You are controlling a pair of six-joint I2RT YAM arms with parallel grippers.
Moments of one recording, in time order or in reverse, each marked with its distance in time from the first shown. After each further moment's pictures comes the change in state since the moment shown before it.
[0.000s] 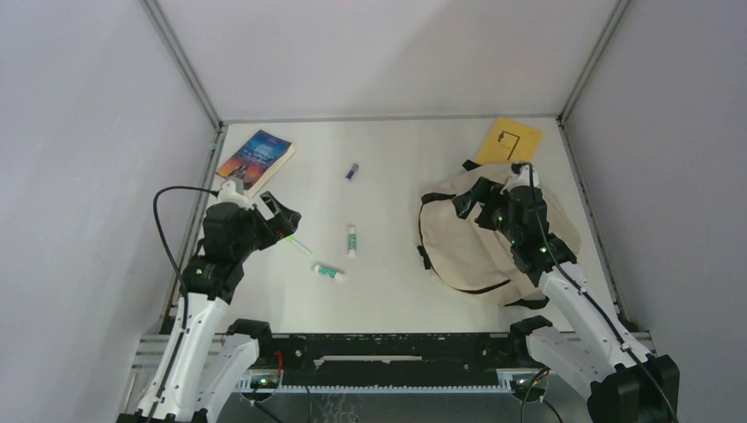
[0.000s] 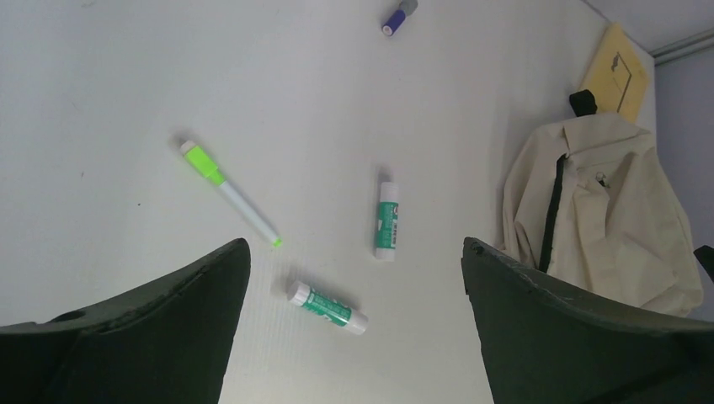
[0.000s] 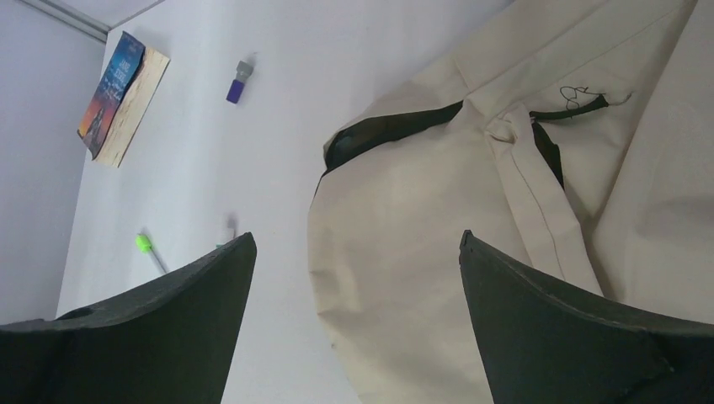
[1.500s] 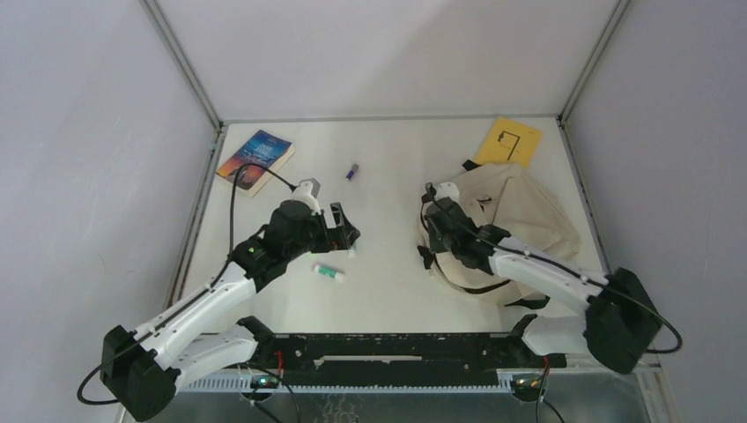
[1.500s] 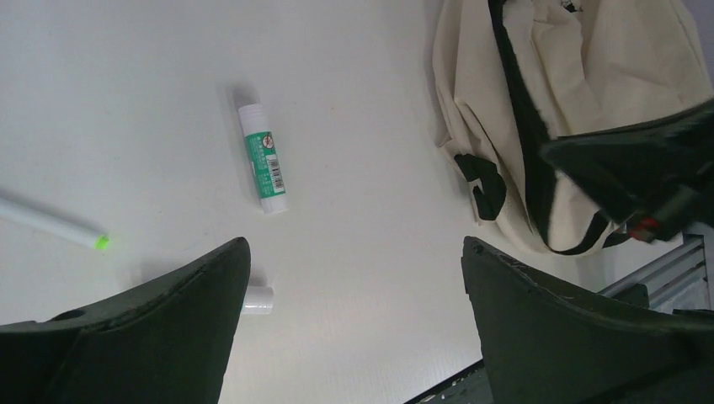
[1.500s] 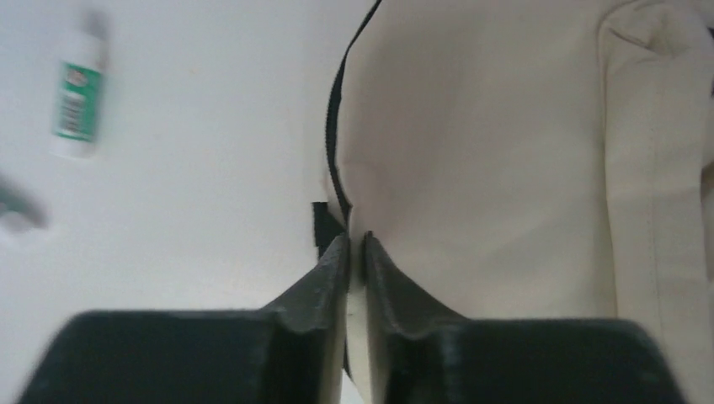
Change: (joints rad) left arm -0.510 0.261 -0.012 0.205 -0.125 -0.055; right arm 0.466 0.401 0.121 -0.152 0.333 -0.141
